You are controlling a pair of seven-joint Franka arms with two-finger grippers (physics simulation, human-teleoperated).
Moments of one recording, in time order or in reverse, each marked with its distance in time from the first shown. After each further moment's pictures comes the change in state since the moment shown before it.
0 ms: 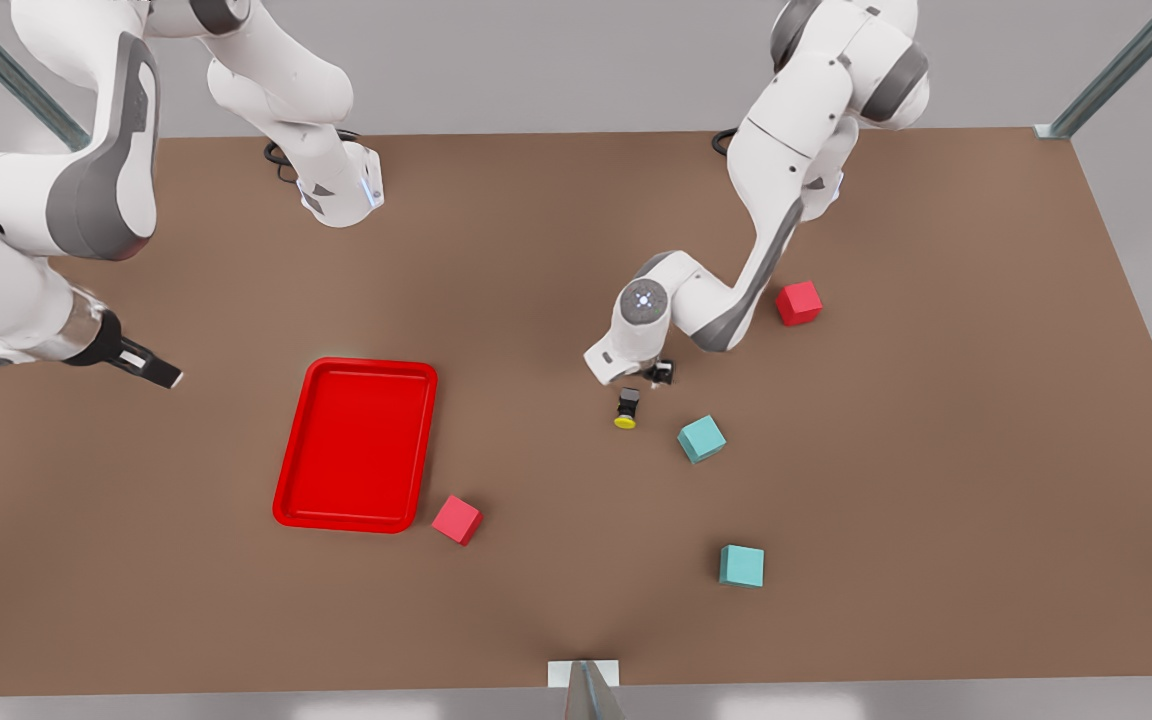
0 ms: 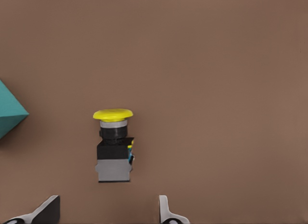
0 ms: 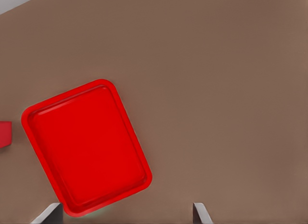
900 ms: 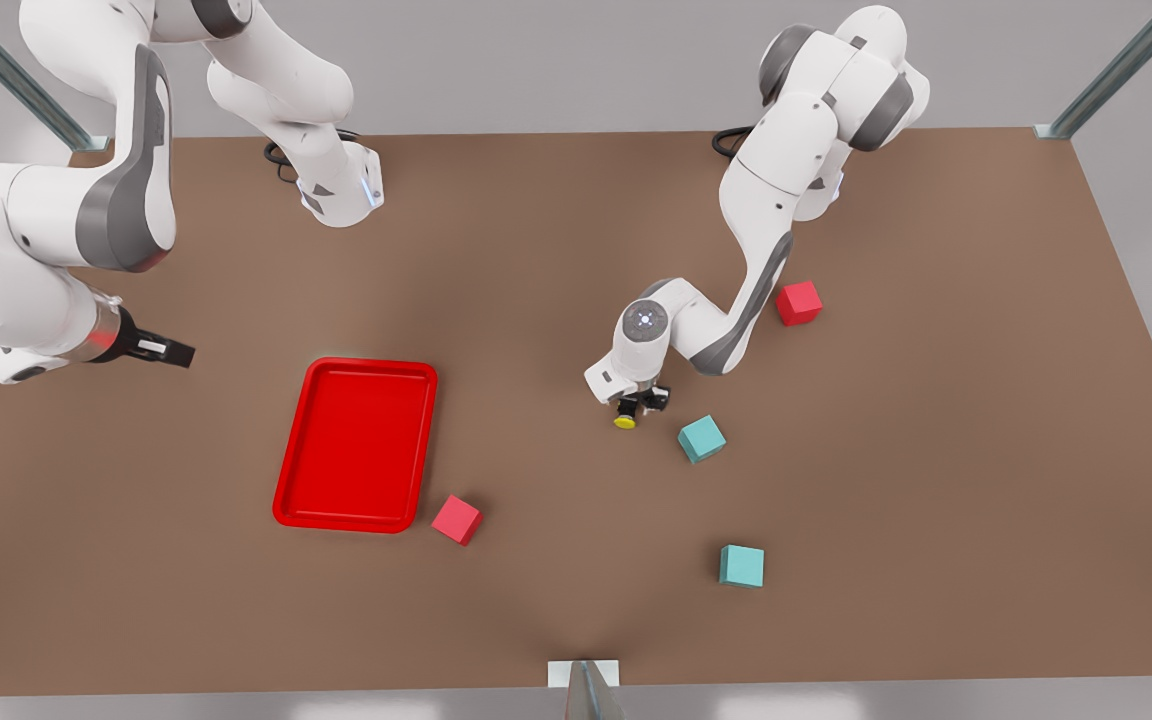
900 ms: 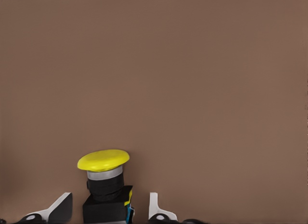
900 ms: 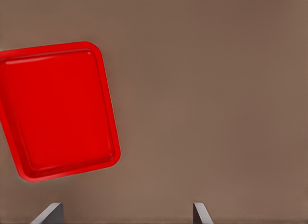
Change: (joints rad) left arm 0.034 0.120 0.009 0.046 0.093 0.137 0.024; right arm 0.023 0.014 0.007 0.006 -0.077 -0.106 -0.196
